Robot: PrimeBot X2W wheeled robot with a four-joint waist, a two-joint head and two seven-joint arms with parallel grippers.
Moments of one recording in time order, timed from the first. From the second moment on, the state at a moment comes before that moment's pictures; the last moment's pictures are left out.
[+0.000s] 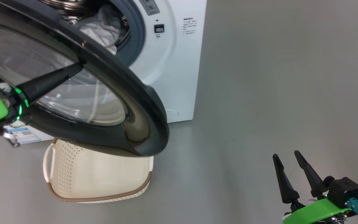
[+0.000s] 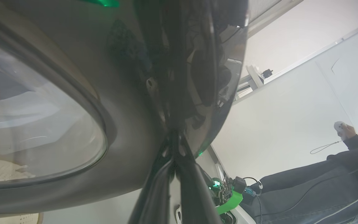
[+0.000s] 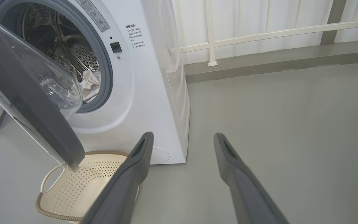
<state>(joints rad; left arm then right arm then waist) -0.69 0.42 -0.09 0.08 -1.54 -0.12 0.91 -0.02 -0.12 0.06 0.15 0.31 0.13 -0.26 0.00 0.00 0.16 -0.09</state>
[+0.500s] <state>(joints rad) -0.57 0.43 -0.07 0.07 -1.51 -0.12 0.85 -0.02 -0.12 0.05 0.14 0.31 0.13 -0.26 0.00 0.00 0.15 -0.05</state>
